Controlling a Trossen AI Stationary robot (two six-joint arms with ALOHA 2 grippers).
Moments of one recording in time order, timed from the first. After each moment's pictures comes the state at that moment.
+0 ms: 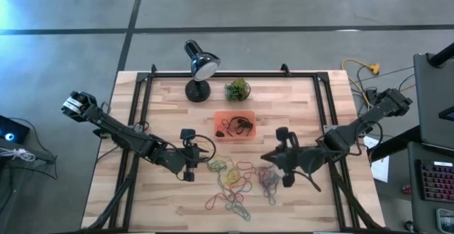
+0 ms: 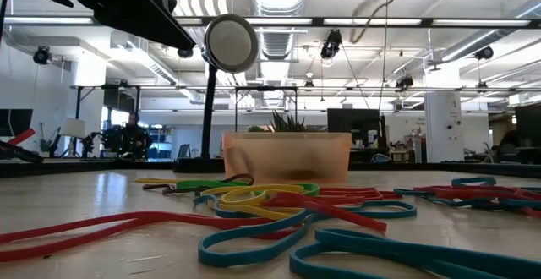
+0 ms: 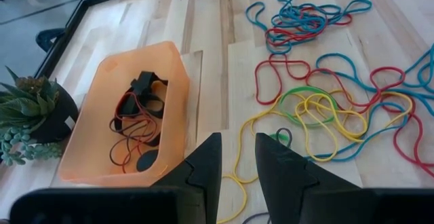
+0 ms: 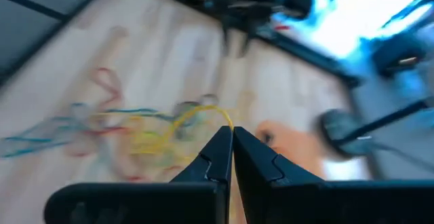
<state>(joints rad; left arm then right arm) -0.48 1.28 0.78 -0.16 -0.55 -0.11 0.56 1.26 1.04 -0.39 0.58 -0.09</state>
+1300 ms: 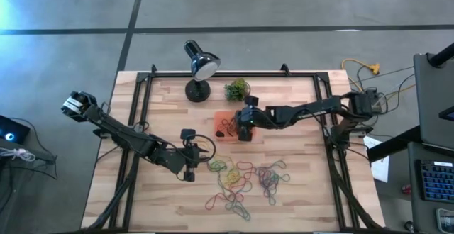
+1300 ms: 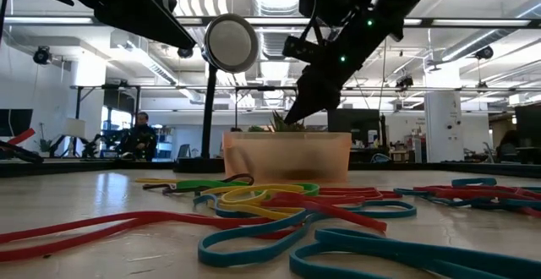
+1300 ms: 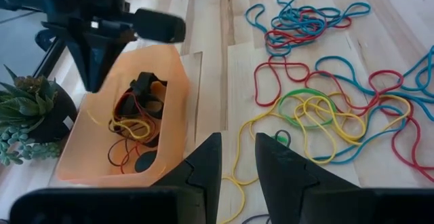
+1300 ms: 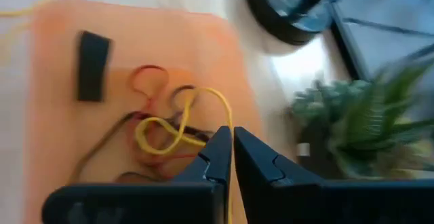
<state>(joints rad) -0.48 1.28 0.78 -0.16 -0.55 -0.12 -0.07 1.73 1.03 -0.08 0.33 -0.14</state>
